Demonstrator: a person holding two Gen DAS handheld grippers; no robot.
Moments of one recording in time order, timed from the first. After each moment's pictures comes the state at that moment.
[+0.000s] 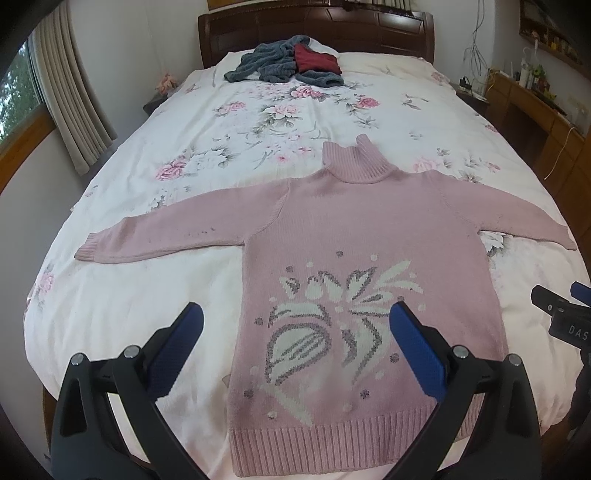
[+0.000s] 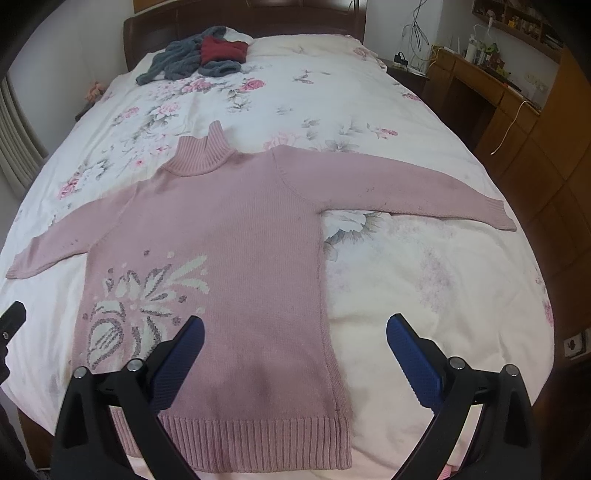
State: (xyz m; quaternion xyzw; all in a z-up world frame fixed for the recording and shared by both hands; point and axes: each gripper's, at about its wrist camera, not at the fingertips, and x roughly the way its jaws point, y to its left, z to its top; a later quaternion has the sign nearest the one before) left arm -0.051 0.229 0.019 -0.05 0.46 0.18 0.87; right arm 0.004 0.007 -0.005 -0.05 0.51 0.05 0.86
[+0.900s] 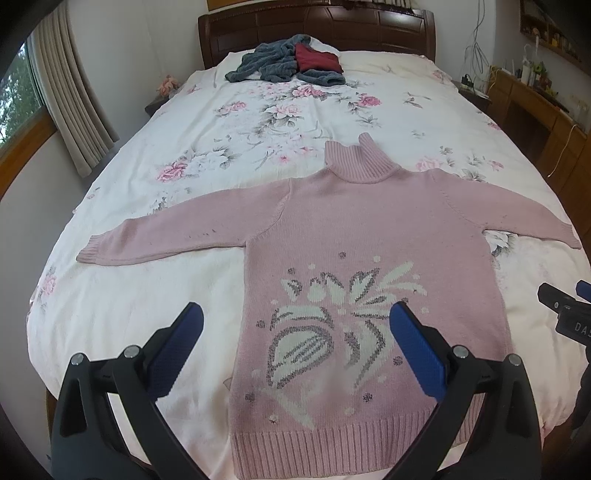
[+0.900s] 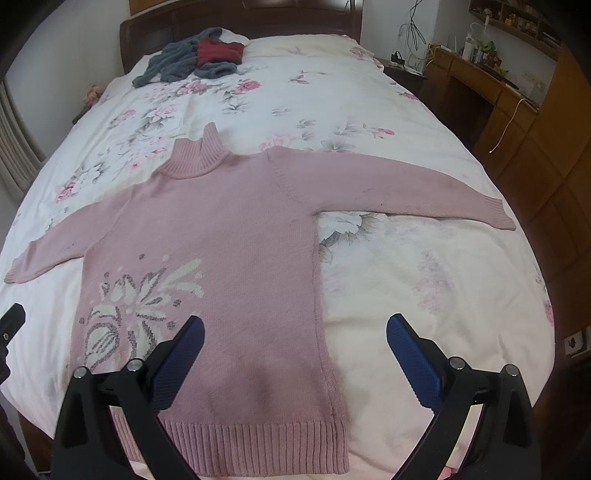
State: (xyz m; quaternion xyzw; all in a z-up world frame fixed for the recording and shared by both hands) left arm -0.046 0.229 0.018 -0.04 0.46 0.19 0.87; right arm 0.009 0.003 -0.009 -0.05 0.51 0.04 0.86
